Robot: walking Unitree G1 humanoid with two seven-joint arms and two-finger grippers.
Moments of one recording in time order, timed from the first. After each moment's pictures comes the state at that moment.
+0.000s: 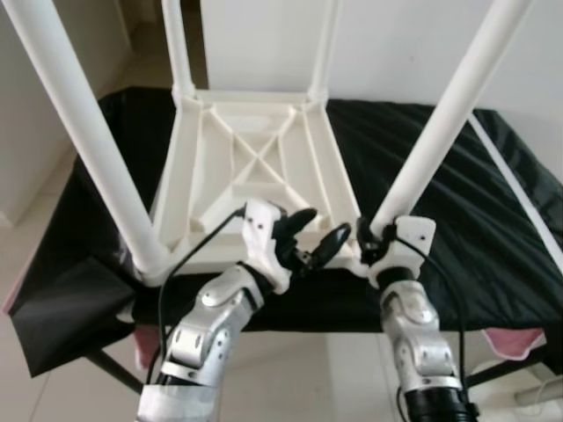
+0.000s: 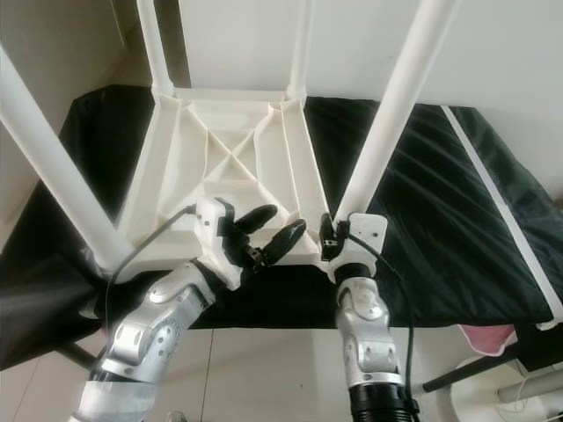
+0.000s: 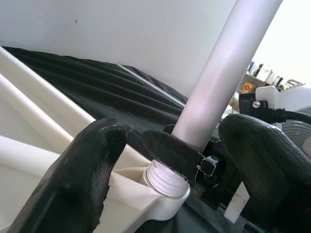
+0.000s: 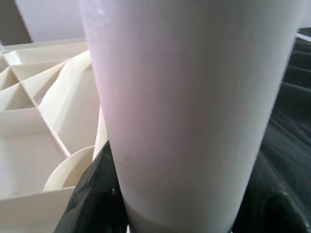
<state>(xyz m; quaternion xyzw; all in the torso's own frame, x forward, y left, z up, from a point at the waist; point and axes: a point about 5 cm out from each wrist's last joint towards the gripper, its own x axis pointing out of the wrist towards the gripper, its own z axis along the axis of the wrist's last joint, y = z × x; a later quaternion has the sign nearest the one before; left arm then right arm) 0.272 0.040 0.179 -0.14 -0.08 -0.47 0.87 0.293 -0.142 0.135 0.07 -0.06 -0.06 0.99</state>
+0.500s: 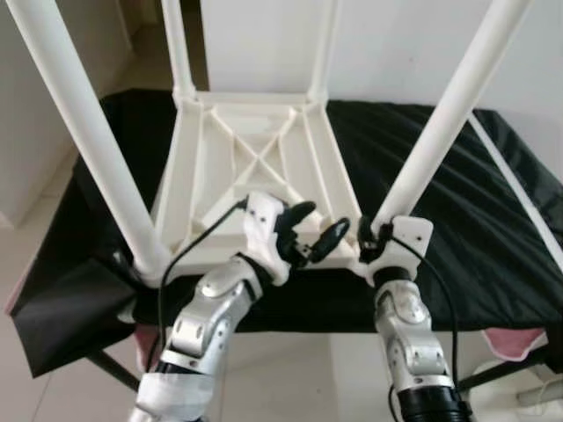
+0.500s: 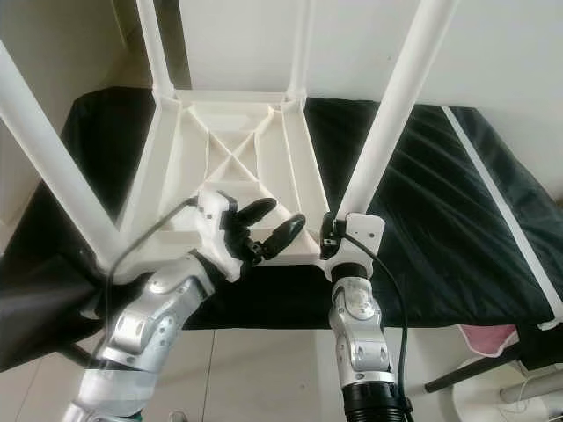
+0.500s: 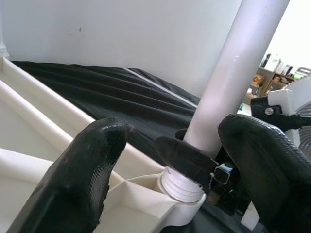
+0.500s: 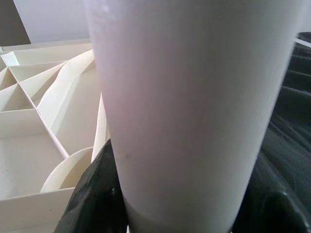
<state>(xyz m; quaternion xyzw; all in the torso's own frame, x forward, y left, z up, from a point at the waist) 0.279 0.046 0.181 -0.11 -0.09 -0.46 0.88 0.293 -0.139 0.135 0.07 -0.06 -0.06 0.99</state>
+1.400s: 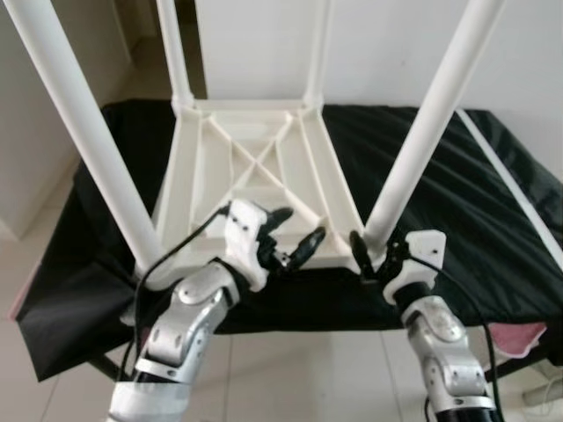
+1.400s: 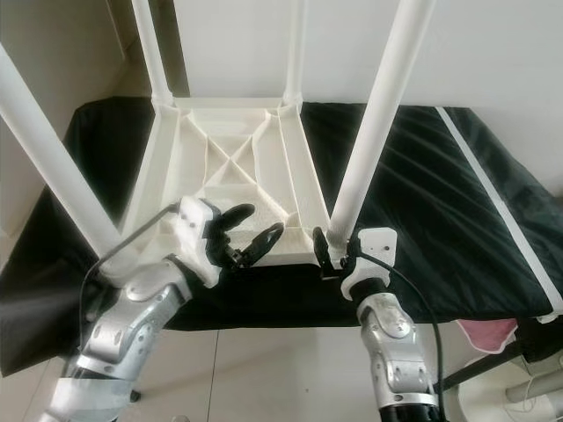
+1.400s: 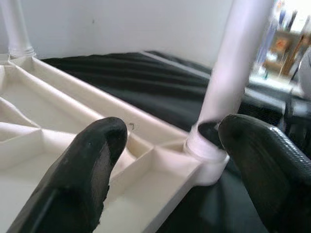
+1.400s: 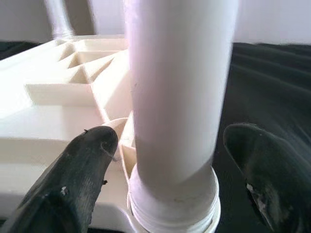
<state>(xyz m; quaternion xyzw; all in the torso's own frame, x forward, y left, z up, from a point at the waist) 0.272 0.071 0.169 -0.02 -0.07 -0.44 0.89 0.276 -0.173 0.133 0.00 -0.06 0.13 0.99</state>
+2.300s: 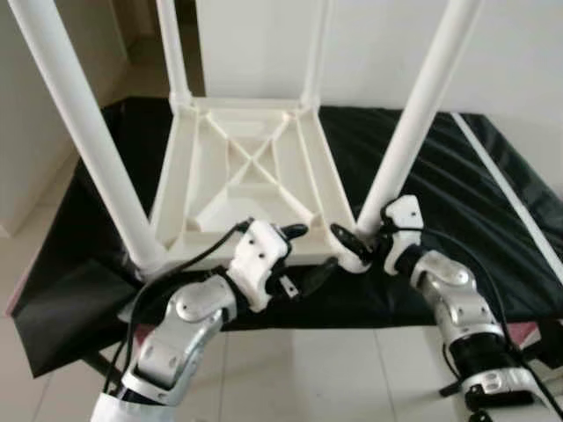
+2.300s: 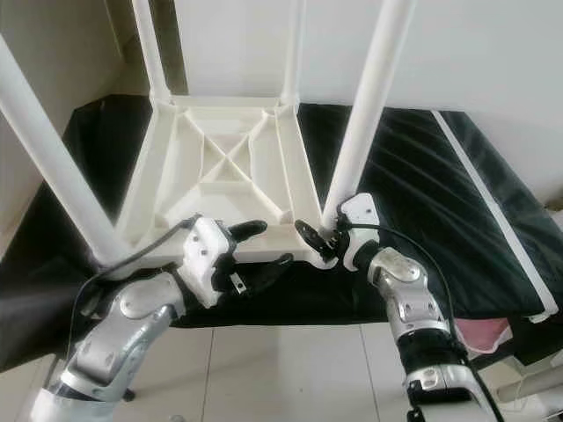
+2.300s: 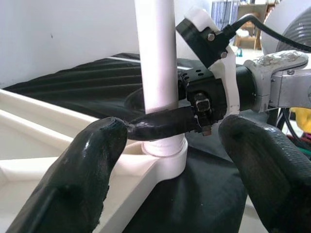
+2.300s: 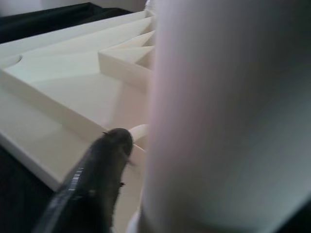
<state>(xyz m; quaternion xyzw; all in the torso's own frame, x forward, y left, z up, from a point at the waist) 0.250 0.063 0.174 0.06 -0.09 -0.49 0.87 0.329 -0.166 0.140 -0.07 -0.02 0.33 0.94</state>
